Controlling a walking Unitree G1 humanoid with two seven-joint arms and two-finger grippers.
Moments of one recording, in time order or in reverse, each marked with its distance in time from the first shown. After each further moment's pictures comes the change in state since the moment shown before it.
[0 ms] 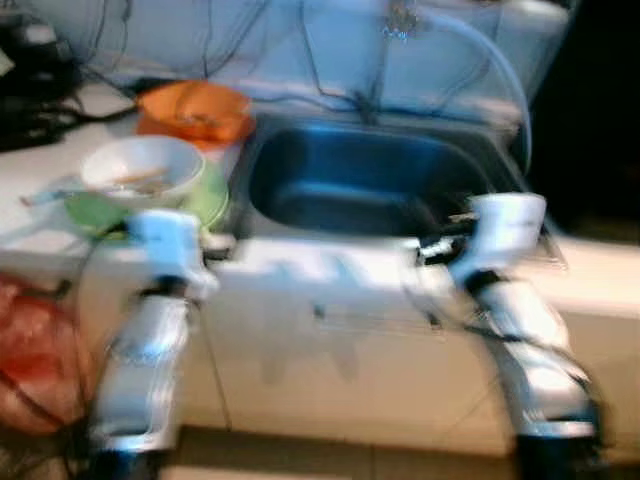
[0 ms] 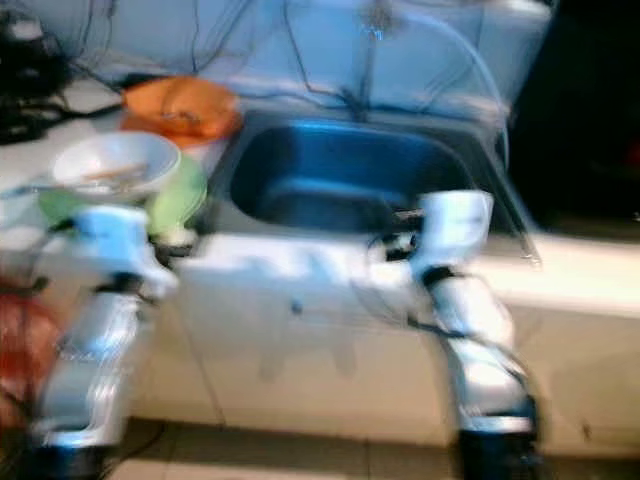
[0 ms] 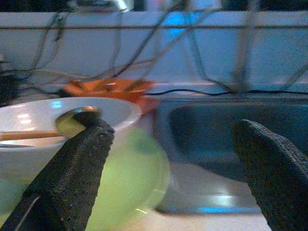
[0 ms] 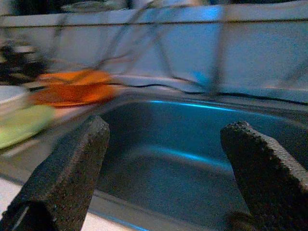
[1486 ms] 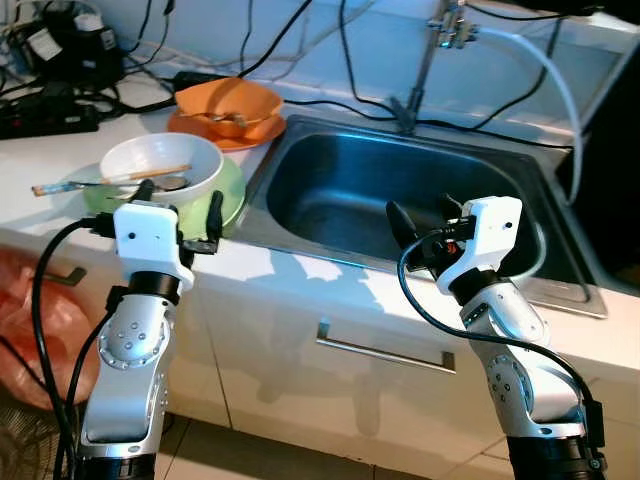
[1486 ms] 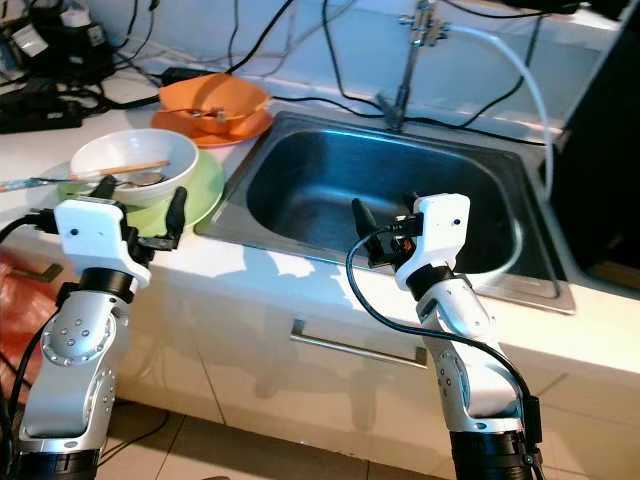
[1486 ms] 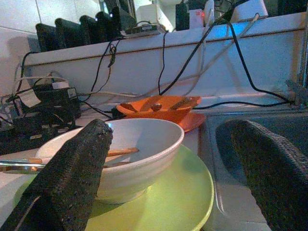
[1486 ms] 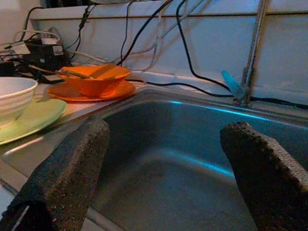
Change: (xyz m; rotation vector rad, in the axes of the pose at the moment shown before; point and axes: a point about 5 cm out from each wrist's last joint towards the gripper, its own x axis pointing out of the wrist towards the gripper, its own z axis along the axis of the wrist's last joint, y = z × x) left arm -0.004 0.006 0.018 0.129 -0.077 0.078; right arm -0.002 -0.005 -0.001 -0.017 0.007 -0.005
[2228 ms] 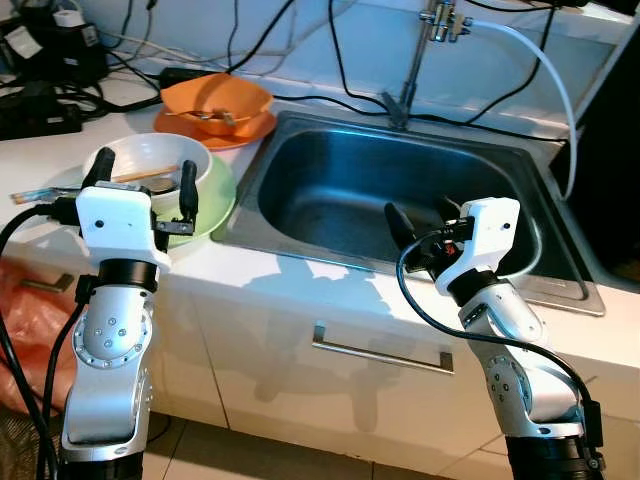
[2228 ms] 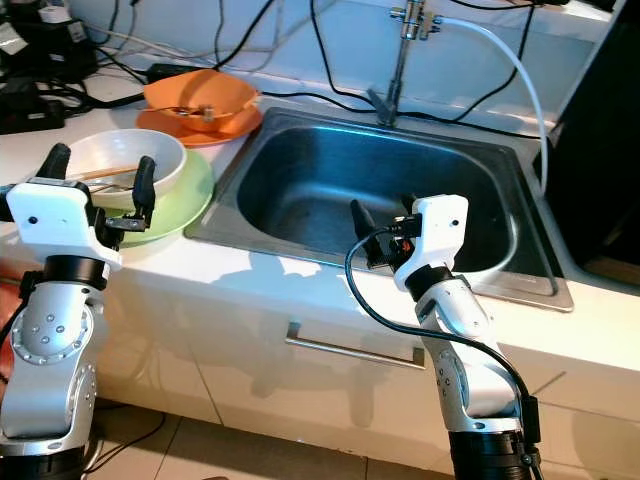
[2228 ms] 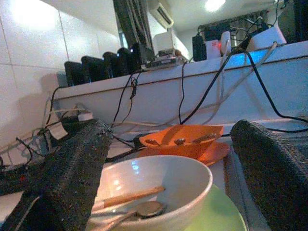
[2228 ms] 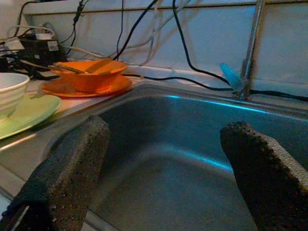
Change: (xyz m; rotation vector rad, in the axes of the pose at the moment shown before) left arm -0.001 0.013 0.028 0.069 -0.123 0.080; right arm 0.001 0.002 -0.002 0.009 0.006 0.008
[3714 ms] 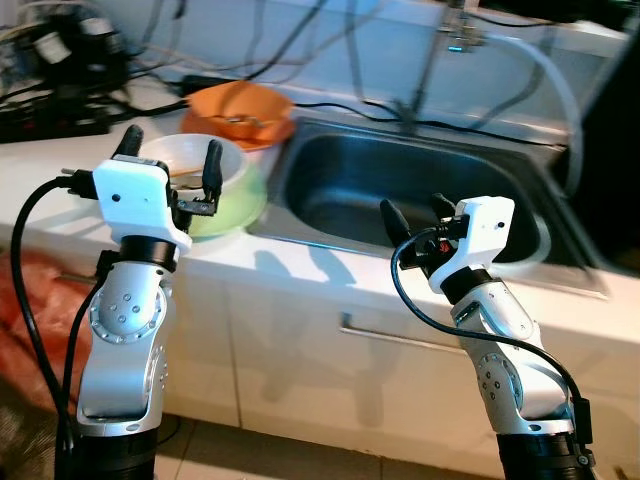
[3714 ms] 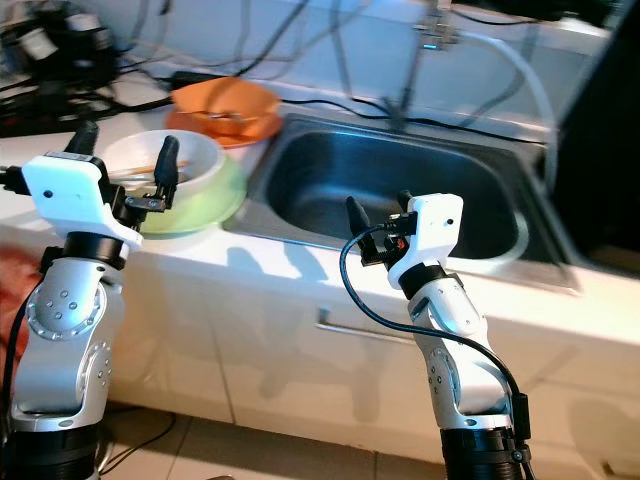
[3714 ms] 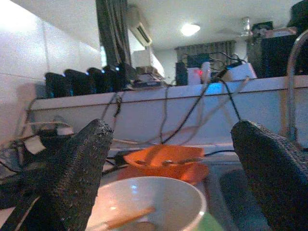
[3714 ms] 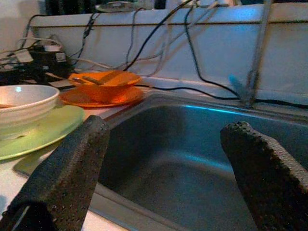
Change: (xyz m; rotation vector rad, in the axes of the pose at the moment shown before) left arm 0.018 -0.016 0.014 -0.092 -0.032 -0.078; right arm 0.004 0.004 -0.001 0.019 -0.018 -0.013
